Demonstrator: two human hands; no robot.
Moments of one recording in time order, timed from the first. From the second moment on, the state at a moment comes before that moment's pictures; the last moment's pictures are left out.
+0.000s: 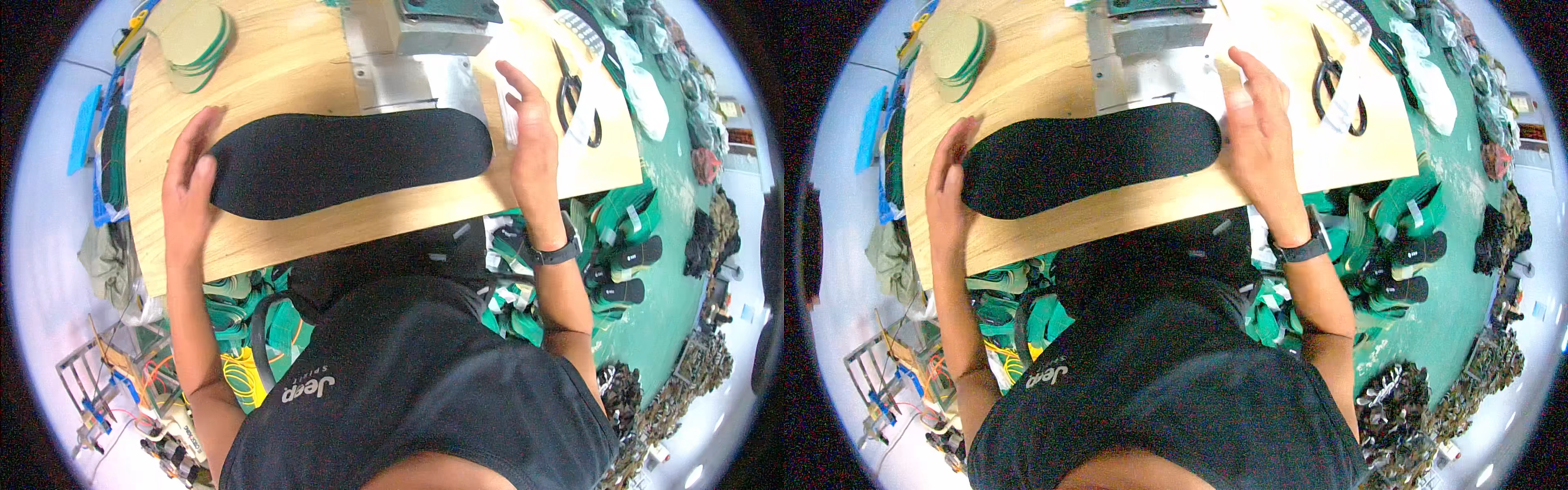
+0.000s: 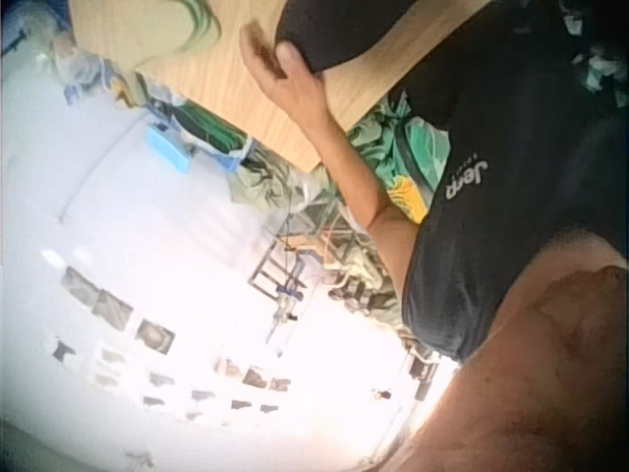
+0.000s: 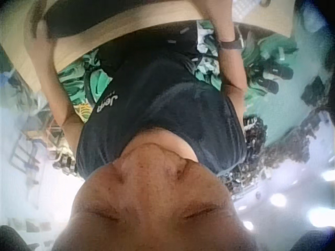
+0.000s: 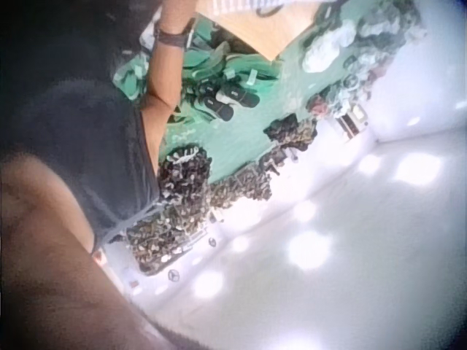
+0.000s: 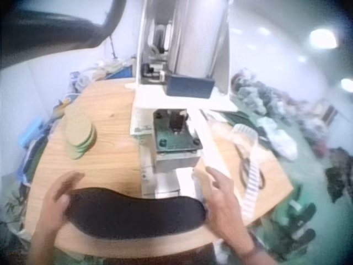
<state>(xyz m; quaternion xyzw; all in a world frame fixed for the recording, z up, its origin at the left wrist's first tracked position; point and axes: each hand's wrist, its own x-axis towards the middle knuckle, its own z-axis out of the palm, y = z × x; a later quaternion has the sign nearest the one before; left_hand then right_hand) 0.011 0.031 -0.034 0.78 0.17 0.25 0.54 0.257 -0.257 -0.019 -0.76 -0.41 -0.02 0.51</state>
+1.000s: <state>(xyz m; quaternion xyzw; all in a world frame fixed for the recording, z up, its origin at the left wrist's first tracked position) 0.023 0.047 -0.022 0.90 0.14 0.15 0.38 0.266 -0.258 -0.024 -0.77 -0.56 0.01 0.32</state>
